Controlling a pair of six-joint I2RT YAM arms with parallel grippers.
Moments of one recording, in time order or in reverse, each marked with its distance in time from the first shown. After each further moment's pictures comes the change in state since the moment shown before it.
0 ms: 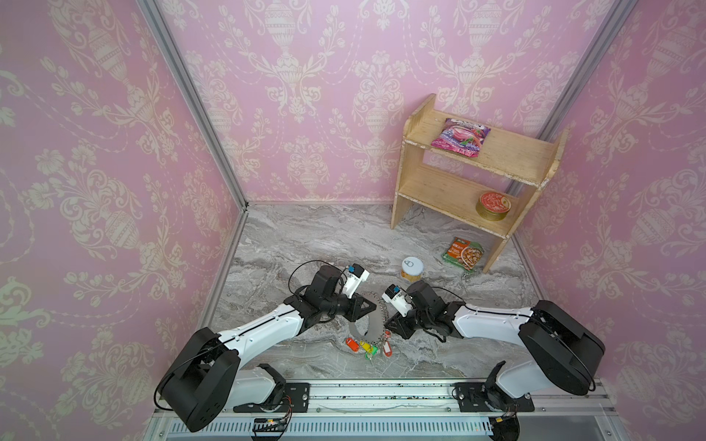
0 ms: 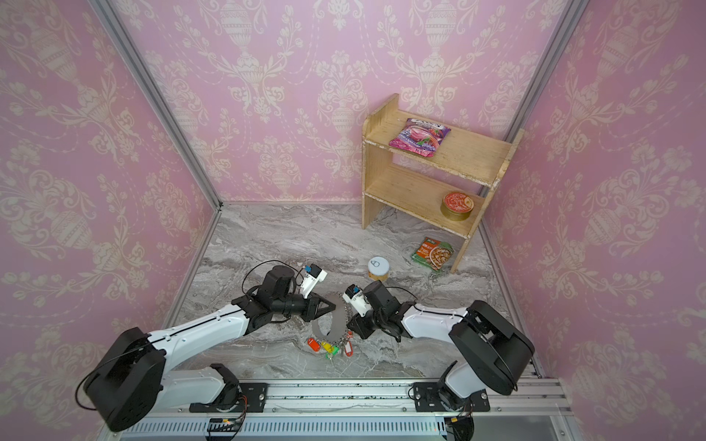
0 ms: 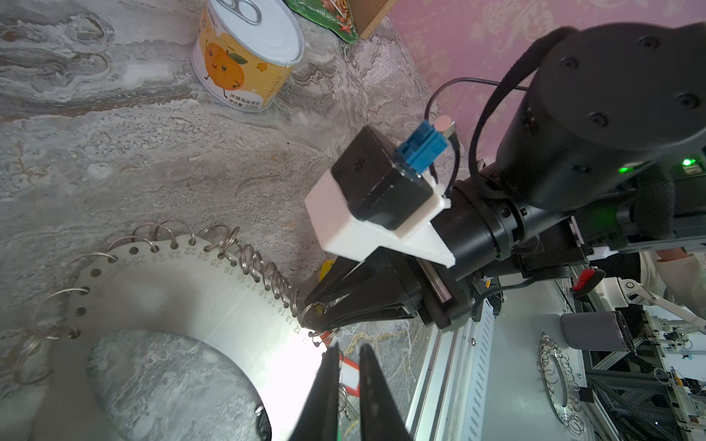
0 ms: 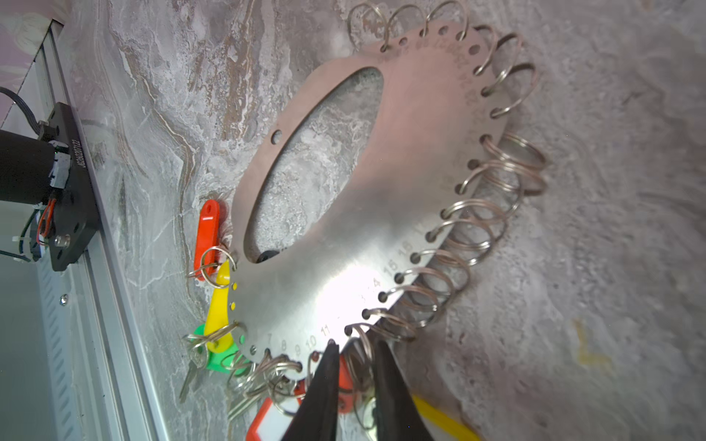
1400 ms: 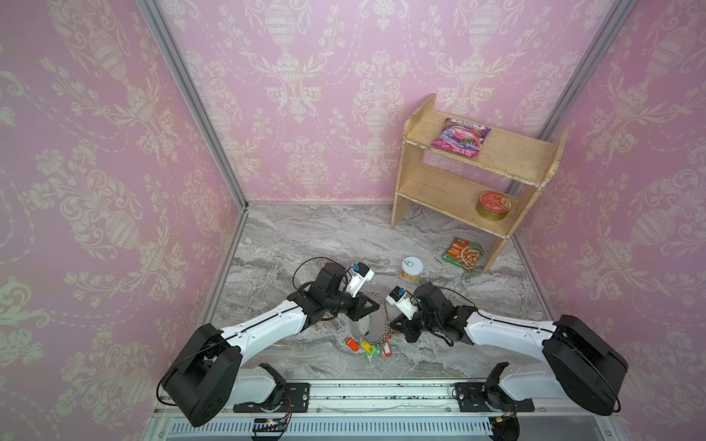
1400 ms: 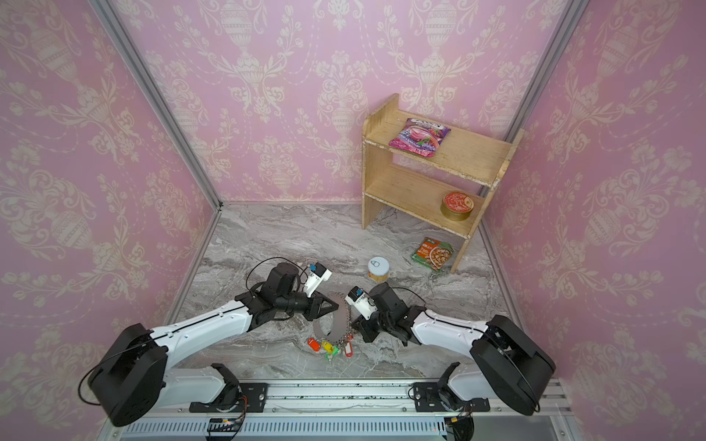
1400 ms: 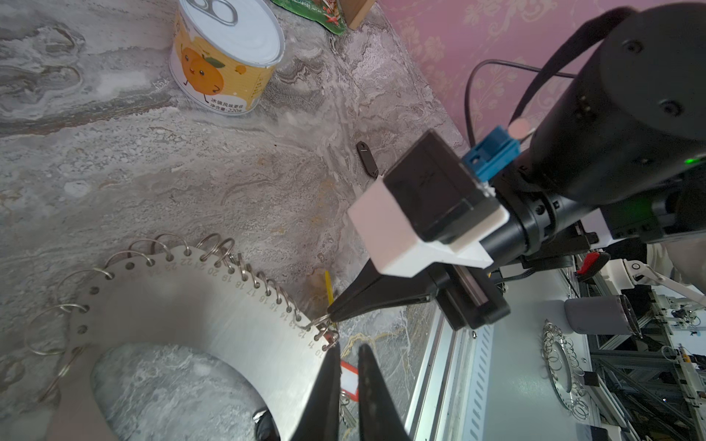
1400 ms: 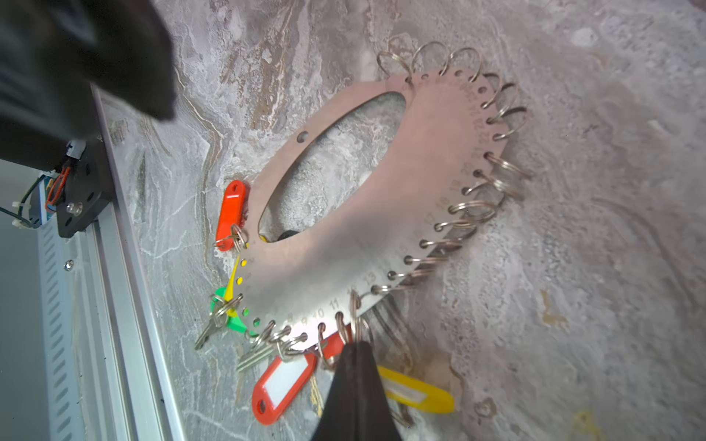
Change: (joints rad) left arm -0.021 0.028 0.053 -0.053 0.002 0.051; right arm 0.000 -0.149 -0.058 -0.023 0.014 -0.100
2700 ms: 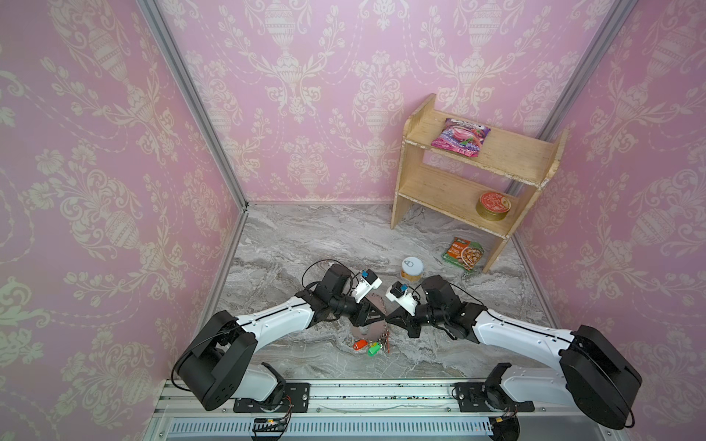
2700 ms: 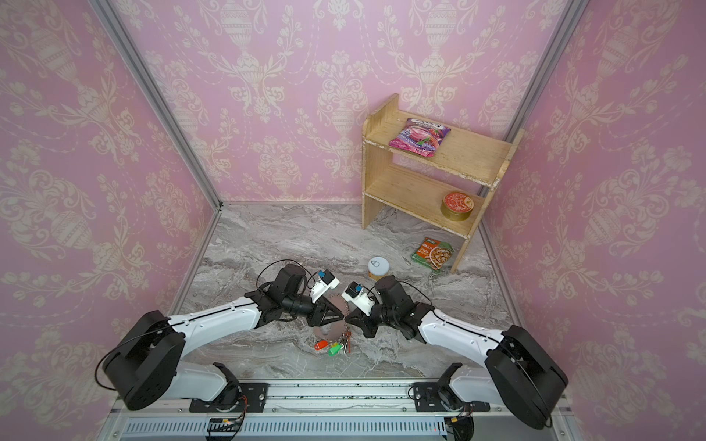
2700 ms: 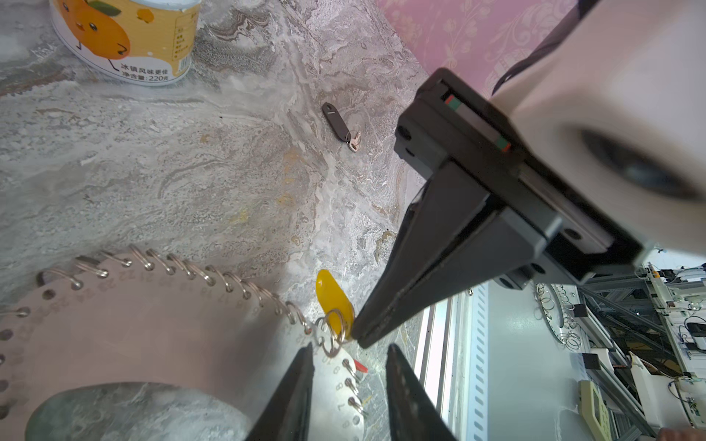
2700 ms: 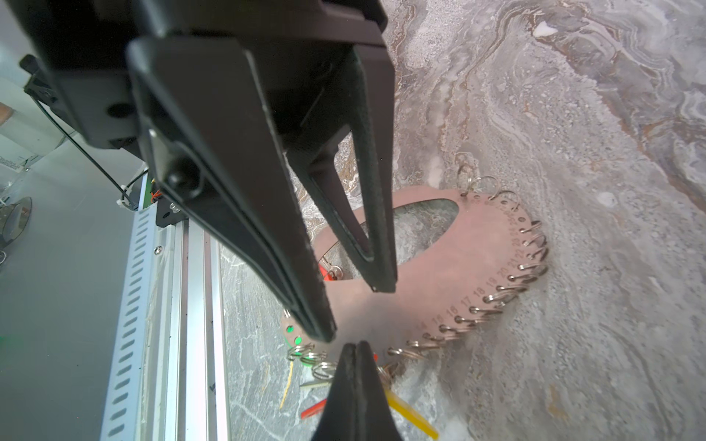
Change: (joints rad) left arm -0.012 0.095 0.009 0.011 0.109 0.157; right arm -0.045 -0.072 0.033 0.023 -0.190 -0.148
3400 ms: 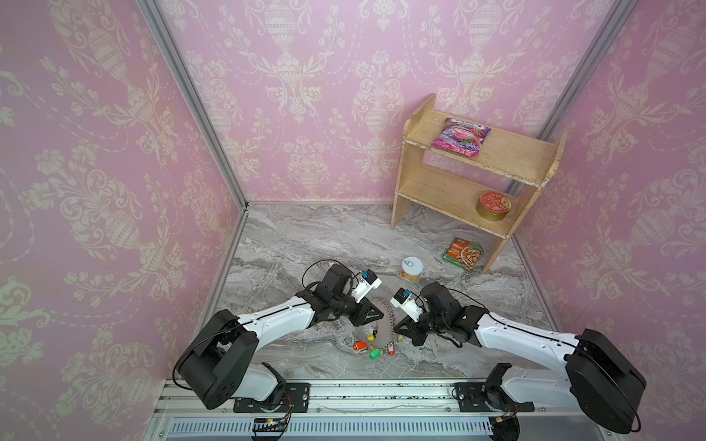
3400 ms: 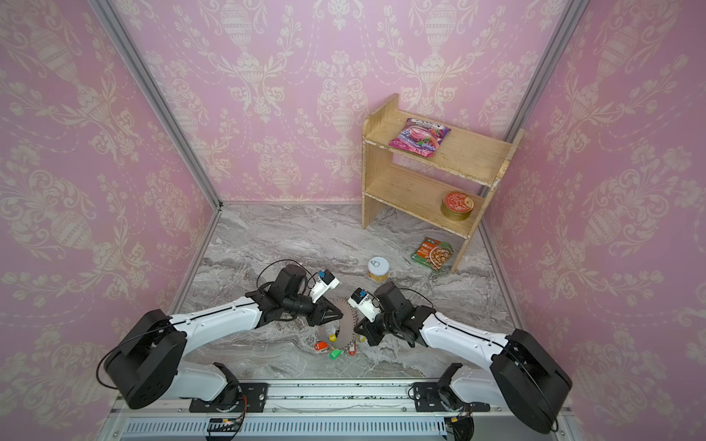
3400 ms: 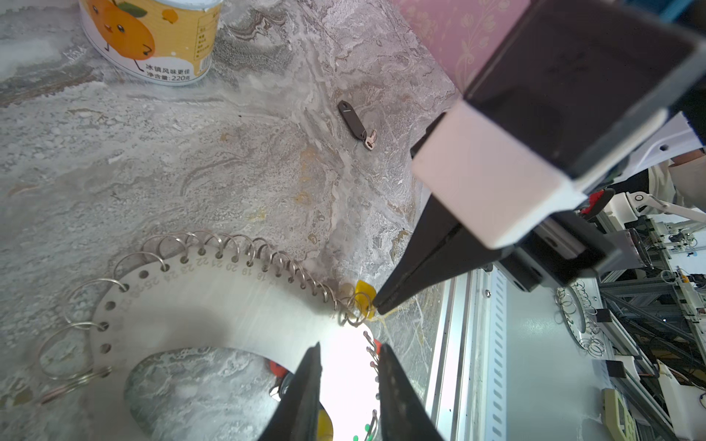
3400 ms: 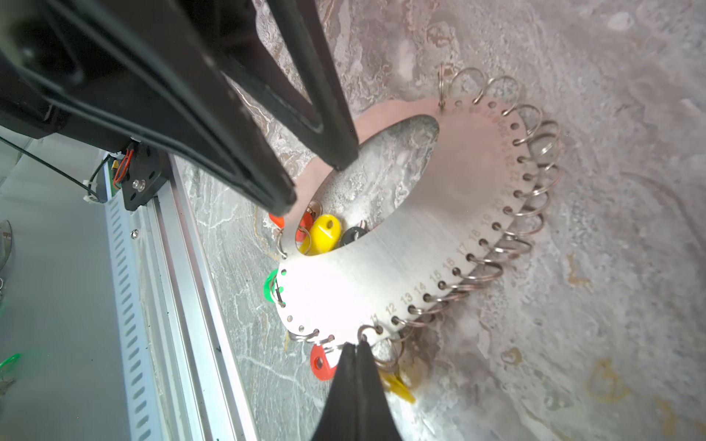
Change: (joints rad) left arm 0.000 0.011 0.000 -0.003 -0.031 0.011; right arm 0.037 -0.021 -0.020 -0.210 0.113 0.164
